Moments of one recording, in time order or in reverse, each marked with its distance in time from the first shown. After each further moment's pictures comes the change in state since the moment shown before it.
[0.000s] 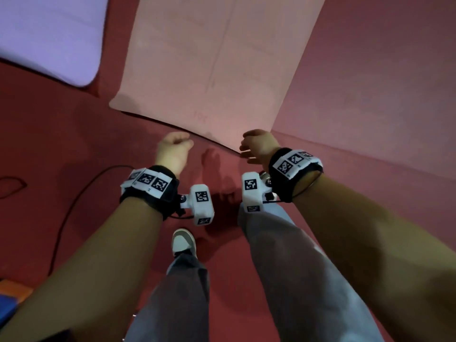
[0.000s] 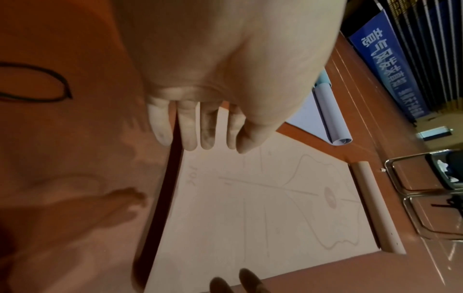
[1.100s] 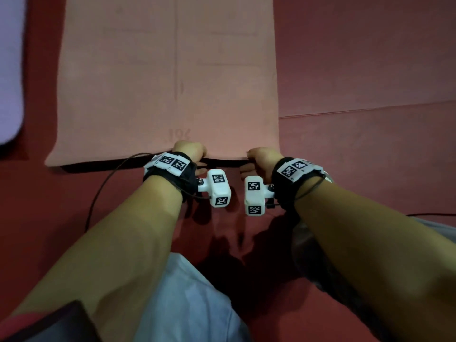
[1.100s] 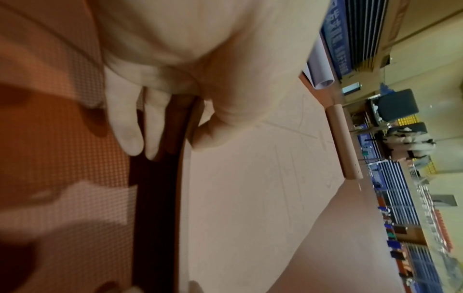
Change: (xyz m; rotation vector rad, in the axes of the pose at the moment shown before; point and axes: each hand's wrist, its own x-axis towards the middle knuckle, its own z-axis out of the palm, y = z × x) left_hand 0.233 -0.116 0.112 0.137 -0.286 0.025; right_hand 0.235 0.158 0.081 0.481 0.115 0.048
